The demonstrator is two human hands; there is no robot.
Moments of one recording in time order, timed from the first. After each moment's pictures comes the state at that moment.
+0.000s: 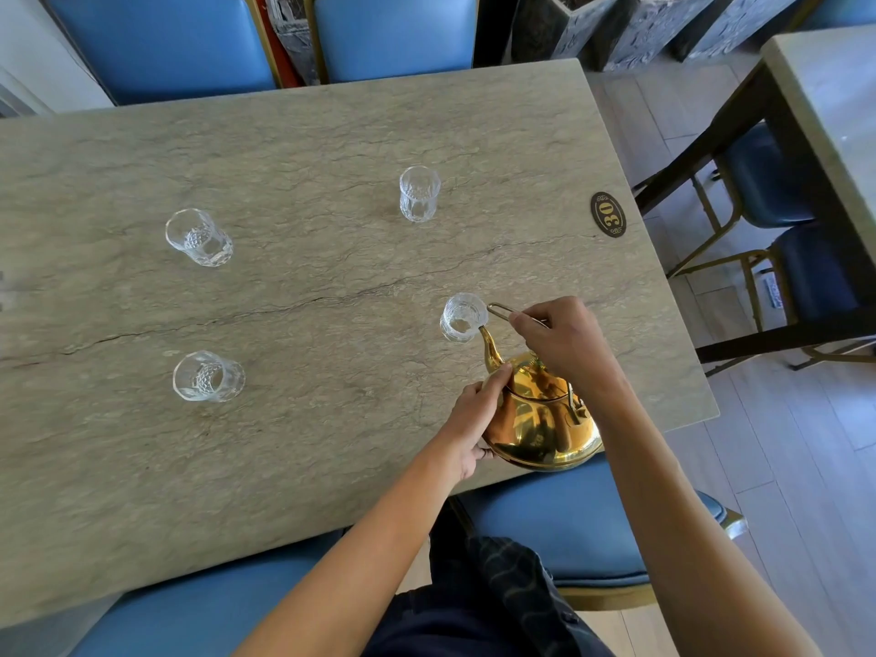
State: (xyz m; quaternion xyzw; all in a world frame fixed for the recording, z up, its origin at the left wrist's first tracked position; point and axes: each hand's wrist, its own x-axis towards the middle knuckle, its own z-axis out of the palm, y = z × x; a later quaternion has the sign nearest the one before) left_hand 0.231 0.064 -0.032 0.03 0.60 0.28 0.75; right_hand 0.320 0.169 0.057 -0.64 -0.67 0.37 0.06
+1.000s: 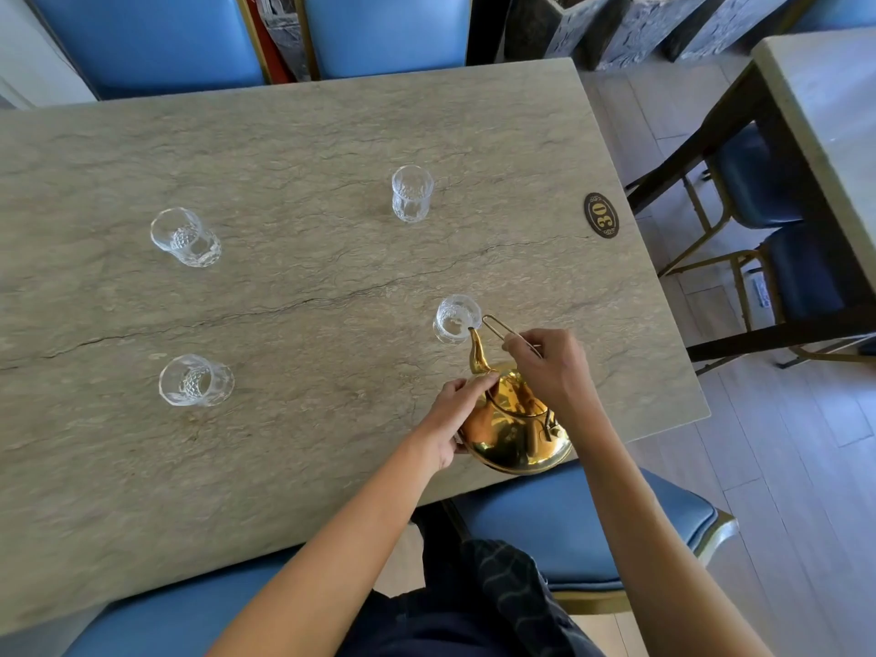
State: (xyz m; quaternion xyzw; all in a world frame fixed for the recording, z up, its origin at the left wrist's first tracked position) left_hand 0.216 0.070 -0.056 0.03 0.61 0.26 0.74; right_hand 0.330 0.145 0.028 -0.66 -0.63 0.39 0.11
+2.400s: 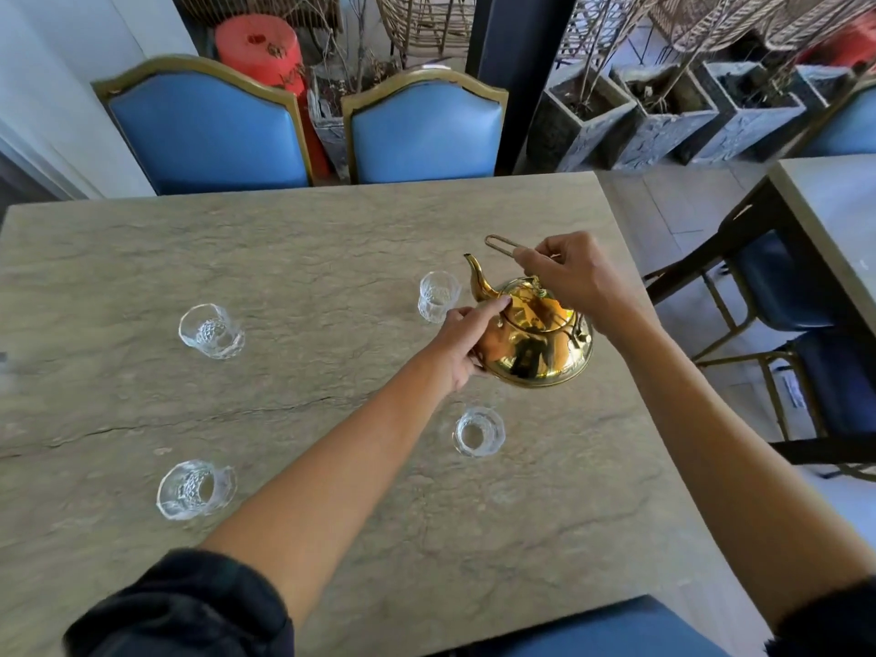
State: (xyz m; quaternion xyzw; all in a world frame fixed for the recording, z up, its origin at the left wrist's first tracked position) left_hand 0.118 0.289 -0.003 0.07 0.59 0.42 0.69; right_hand 0.240 0.365 0.098 -0.55 -0.74 0.36 0.15
